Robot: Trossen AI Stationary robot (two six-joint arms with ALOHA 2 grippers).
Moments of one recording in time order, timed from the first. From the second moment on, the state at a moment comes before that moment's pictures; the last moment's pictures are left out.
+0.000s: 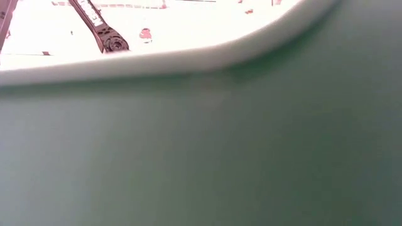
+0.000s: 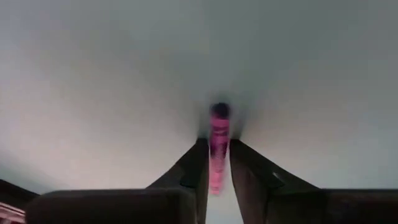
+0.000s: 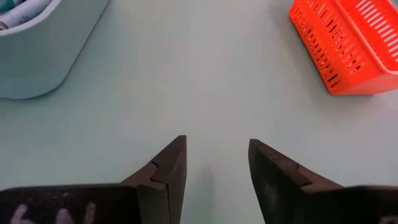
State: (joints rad) left arm 0.55 1.70 0.85 -0.85 -0.41 0.84; right arm 0.78 1.92 1.06 -0.28 0.83 0.65
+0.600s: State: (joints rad) left arm 0.50 1.71 0.84 -0.85 -0.43 0.80; right arm 0.77 1.92 1.06 -0.28 0.83 0.65
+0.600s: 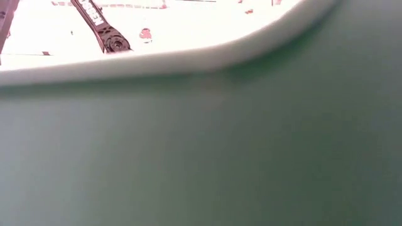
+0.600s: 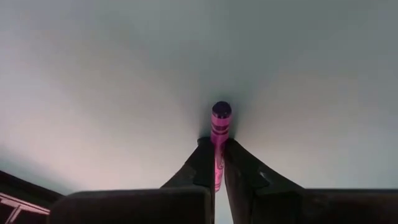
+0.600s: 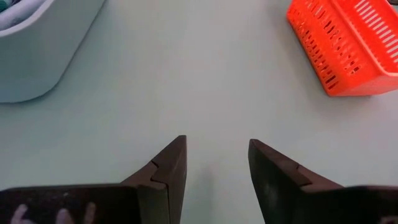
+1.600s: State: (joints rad) left arm 0.15 1.65 1.43 -0.99 -0.17 0.65; right arm 0.77 1.92 1.06 -0.32 0.83 0.63
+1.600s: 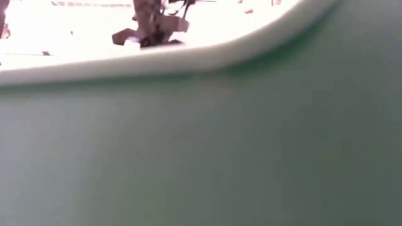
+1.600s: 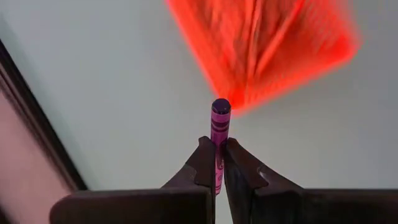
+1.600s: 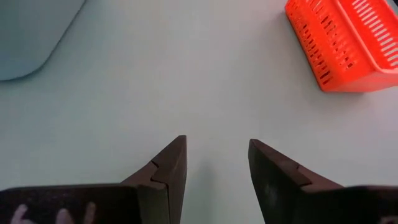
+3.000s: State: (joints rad) left arm 0.03 1.65 1.28 0.04 0.50 0.51; right arm 0.96 1.72 1.06 -0.84 1.33 1.32
